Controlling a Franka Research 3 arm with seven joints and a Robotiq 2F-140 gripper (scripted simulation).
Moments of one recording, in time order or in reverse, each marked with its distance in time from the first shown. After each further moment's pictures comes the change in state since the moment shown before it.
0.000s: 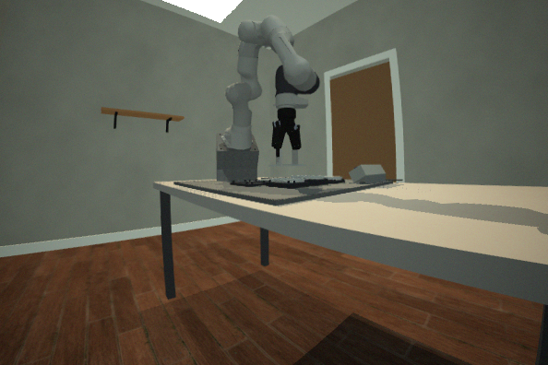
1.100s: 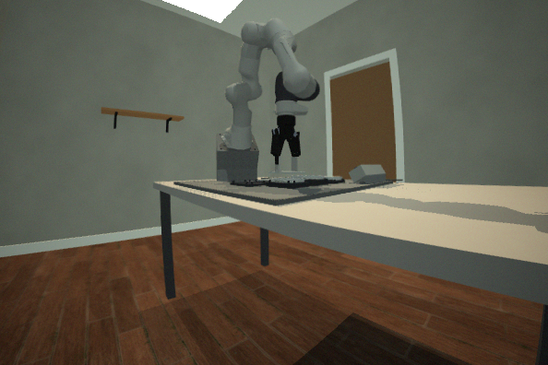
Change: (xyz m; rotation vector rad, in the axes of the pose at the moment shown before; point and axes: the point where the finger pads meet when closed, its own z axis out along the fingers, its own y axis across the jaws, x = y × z) arm -0.004 0.001 0.029 -0.003 -0.009 0.021
